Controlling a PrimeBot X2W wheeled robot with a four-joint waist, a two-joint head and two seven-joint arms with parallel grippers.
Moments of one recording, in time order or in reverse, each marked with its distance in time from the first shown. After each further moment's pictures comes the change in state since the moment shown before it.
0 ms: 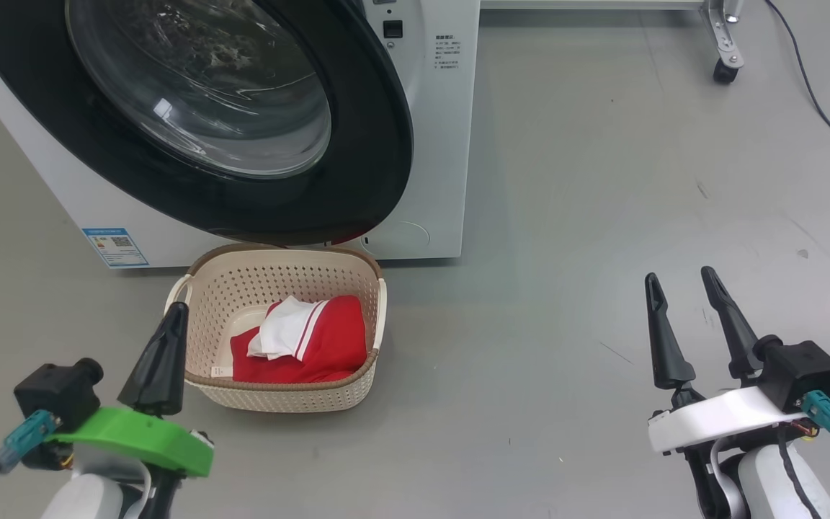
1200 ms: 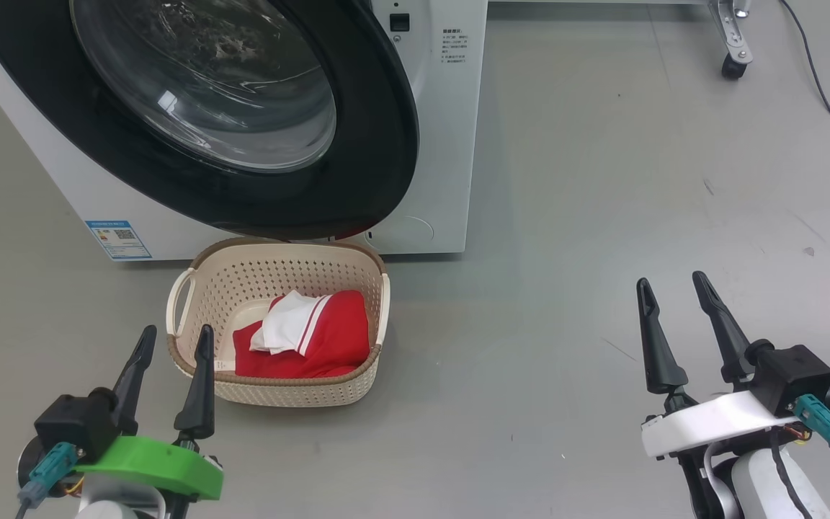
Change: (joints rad) left arm 0.074 -0.027 0.035 -0.025 0.172 0.056 -0.058; right arm 0.010 0.006 0.017 -0.004 0.001 0.001 0.000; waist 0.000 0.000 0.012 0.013
